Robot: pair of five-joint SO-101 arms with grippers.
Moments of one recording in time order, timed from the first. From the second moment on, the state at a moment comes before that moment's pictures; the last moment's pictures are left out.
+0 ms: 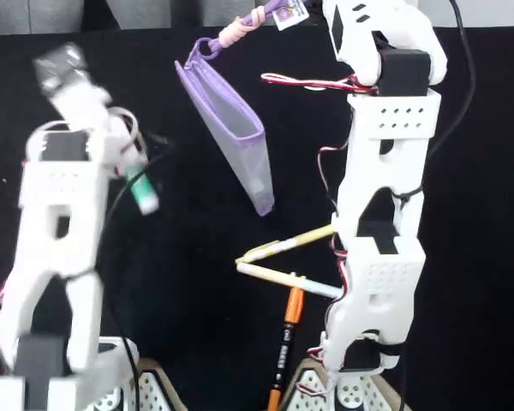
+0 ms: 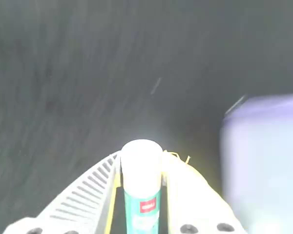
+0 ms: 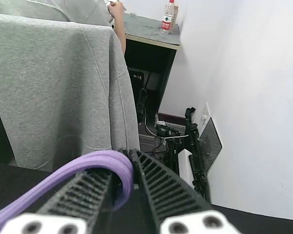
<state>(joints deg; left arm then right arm) -5.5 -19.4 11.7 66.4 25.4 -0.8 29.4 -73.5 62.4 10.9</state>
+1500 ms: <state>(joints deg) 18.2 -61.2 44.4 0.5 16.1 -2.1 29.4 -73.5 62.4 10.9</state>
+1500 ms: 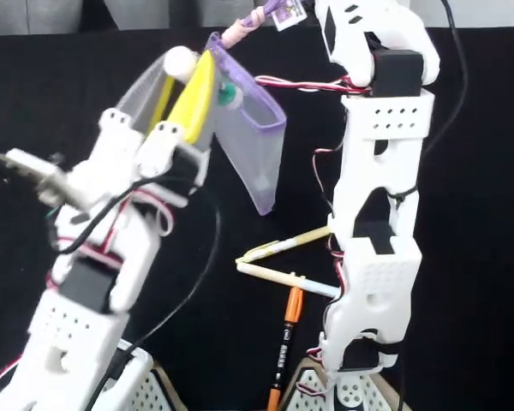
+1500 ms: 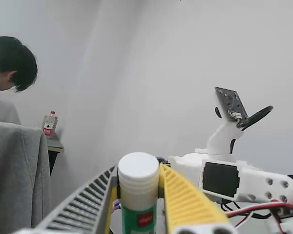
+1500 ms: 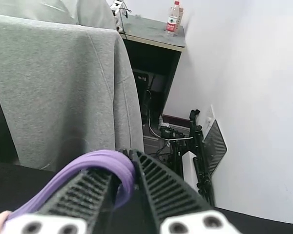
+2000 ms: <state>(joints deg) 18.5 -45.1 43.7 -6.9 16.1 -1.1 29.4 -73.5 62.4 10.9</state>
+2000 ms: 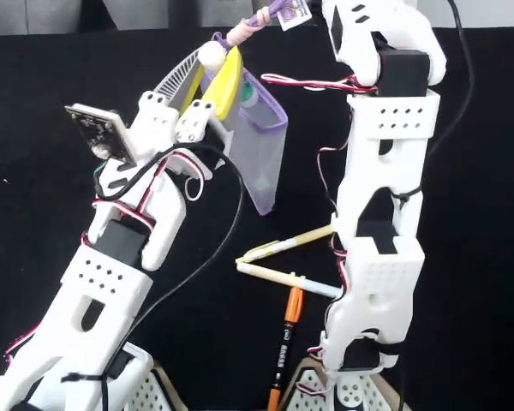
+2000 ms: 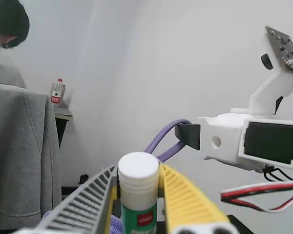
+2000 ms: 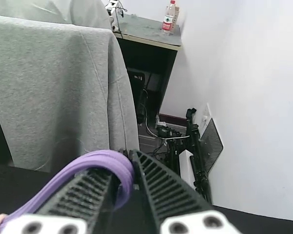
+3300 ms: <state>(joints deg) 10.7 -44.7 38.9 13.5 13.0 -1.2 29.4 -73.5 62.4 10.9</state>
